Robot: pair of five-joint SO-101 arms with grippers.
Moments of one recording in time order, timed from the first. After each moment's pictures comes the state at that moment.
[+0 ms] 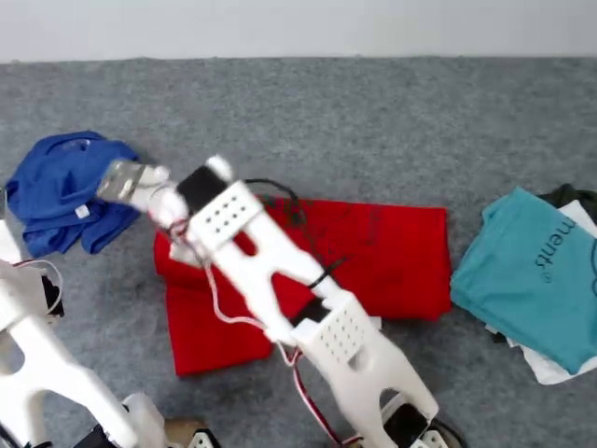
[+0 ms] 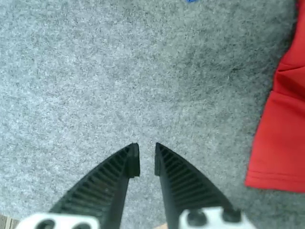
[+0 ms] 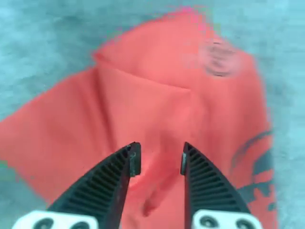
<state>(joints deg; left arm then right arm) -47.2 -28.4 29.1 91.7 -18.3 -50.3 49.1 -62.3 100.5 25.1</state>
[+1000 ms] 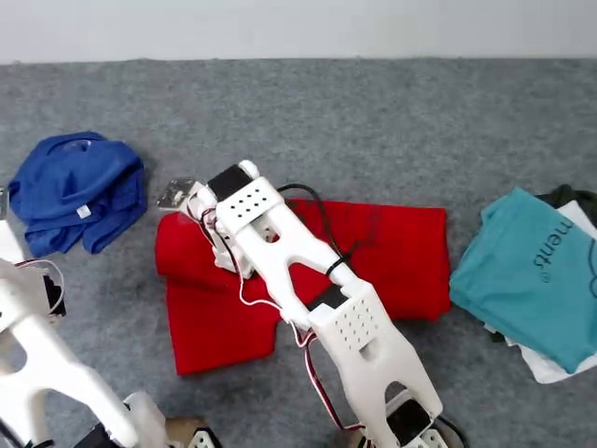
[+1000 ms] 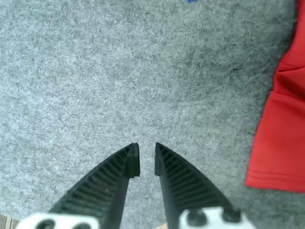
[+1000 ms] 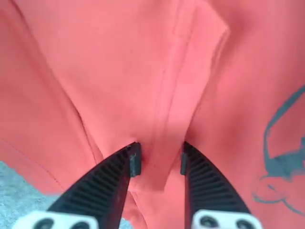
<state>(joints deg) -47.2 -28.4 29.1 91.7 -18.3 -42.5 47.8 -45.3 98.6 25.3</state>
